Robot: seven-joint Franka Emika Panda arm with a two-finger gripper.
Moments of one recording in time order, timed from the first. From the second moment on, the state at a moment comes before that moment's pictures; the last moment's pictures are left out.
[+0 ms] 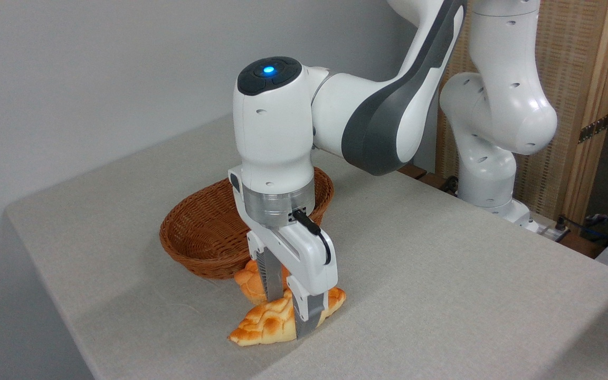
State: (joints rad) arm -0.25 0.01 0.36 -2.11 -0.10 2.17 1.05
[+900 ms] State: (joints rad) arm -0.25 0.01 0.36 -2.11 -0.10 2.17 1.05
